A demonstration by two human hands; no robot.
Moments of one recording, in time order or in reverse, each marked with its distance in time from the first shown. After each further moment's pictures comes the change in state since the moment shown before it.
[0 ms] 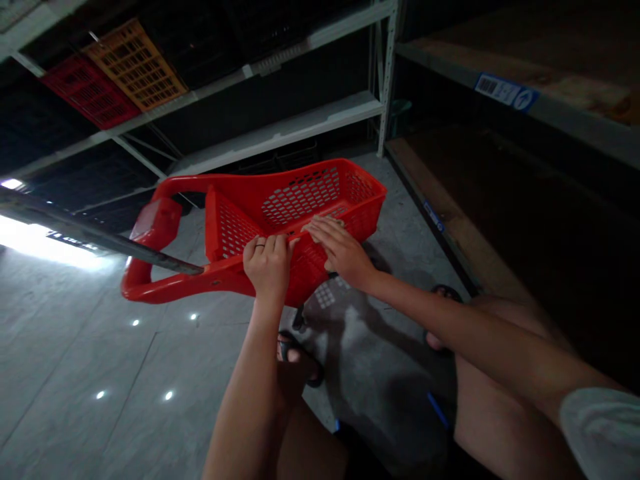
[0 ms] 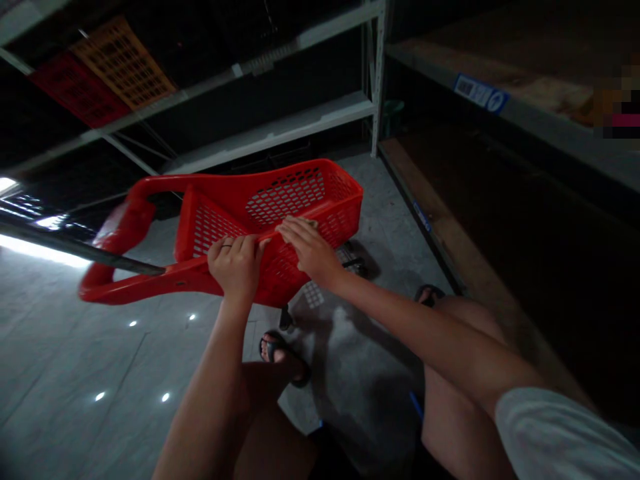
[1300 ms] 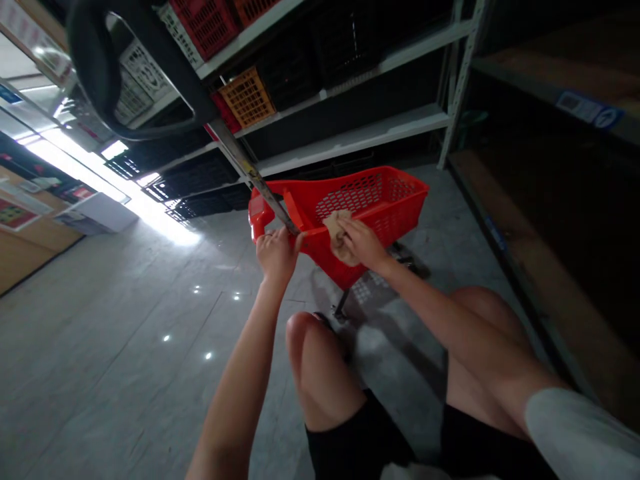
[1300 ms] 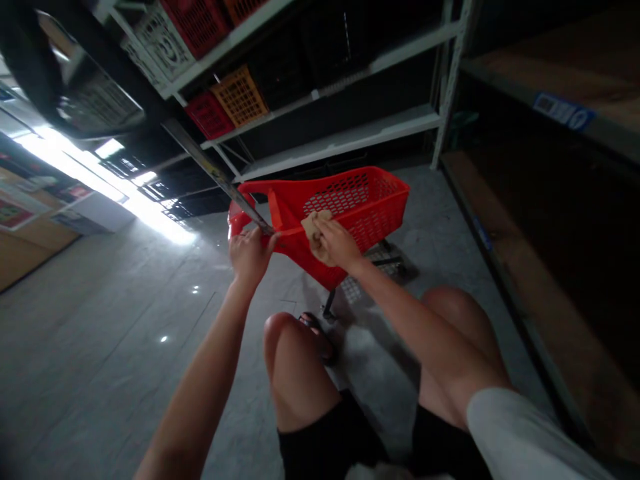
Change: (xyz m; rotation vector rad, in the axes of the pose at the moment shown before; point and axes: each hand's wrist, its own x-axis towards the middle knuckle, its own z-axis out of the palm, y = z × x) left_hand -0.035 -0.061 -0.127 0.140 -0.038 -0.298; right_hand 0.035 -0.051 0.034 0.114 0.042 -0.006
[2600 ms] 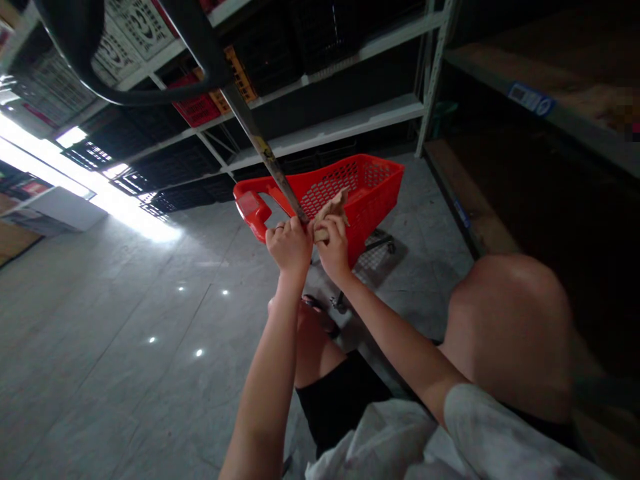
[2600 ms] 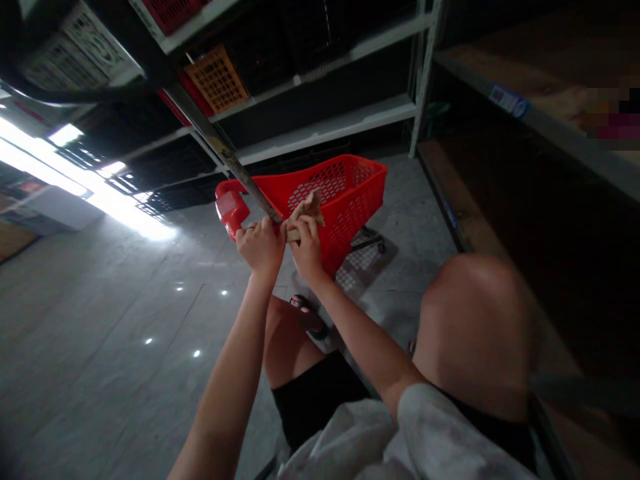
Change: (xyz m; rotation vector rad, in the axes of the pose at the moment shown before) left_hand -0.042 0.075 -0.027 0.054 -0.096 -0.047; right_hand -0.058 -0.087 0.056 0.212 0.479 0.206
